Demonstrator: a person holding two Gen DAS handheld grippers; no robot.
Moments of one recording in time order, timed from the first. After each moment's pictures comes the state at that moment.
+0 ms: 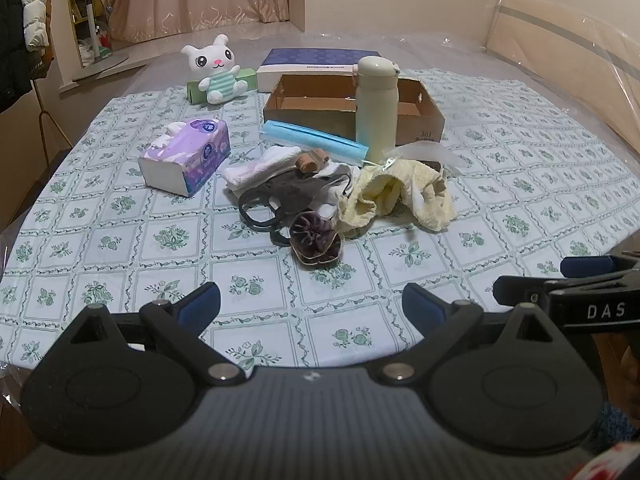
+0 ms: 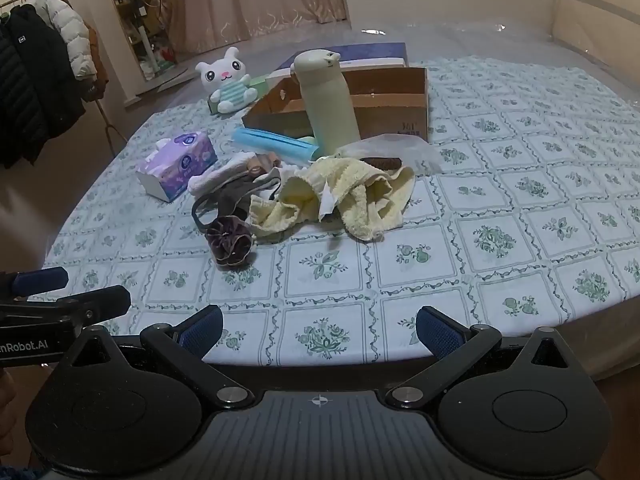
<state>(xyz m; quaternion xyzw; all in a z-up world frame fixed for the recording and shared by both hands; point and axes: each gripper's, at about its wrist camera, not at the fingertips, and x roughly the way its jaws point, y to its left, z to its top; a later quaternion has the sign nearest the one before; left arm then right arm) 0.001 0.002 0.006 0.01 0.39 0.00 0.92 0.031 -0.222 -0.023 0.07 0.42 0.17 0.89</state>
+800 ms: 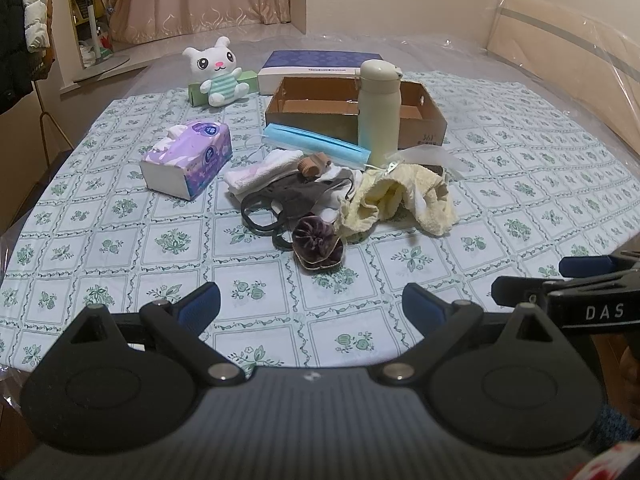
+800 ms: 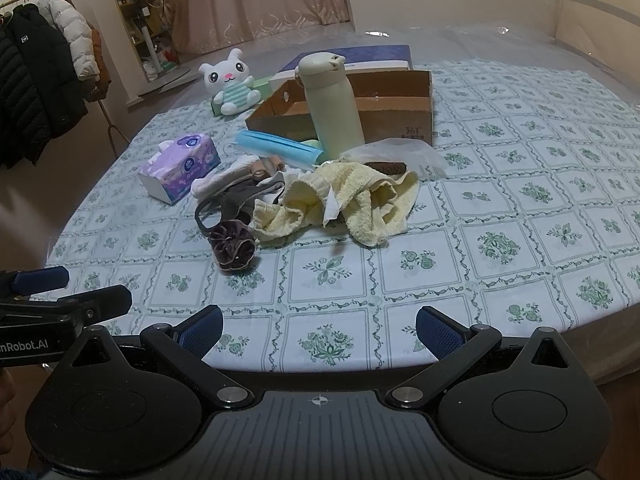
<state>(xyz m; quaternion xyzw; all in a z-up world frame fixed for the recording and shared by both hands) 0.000 0.002 0.006 0.01 0.39 0.00 0.92 0.034 -0.219 -0.022 0.07 0.41 0.17 0.89</state>
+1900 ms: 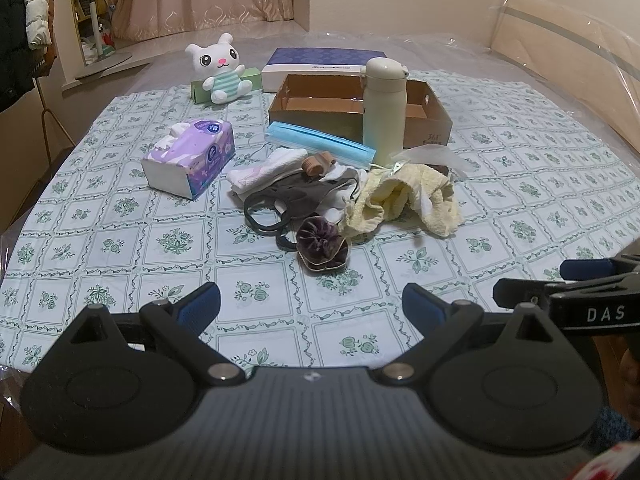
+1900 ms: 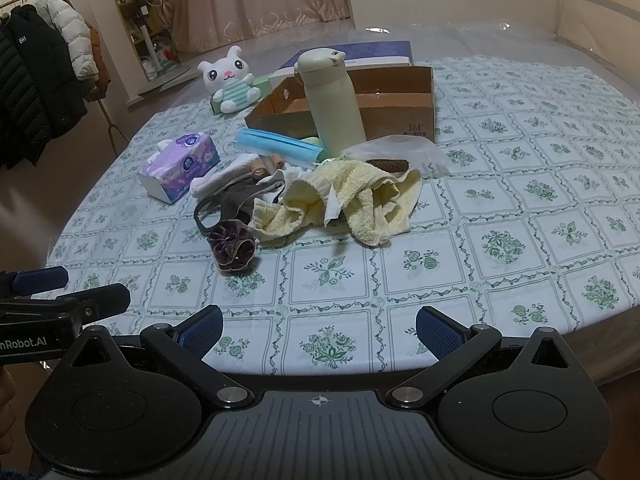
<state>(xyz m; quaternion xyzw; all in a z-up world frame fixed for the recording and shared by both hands) 0.003 0.006 0.008 0.01 0.38 0.00 0.92 0.041 -0.215 -0.026 0.07 0.42 0.17 0.89</state>
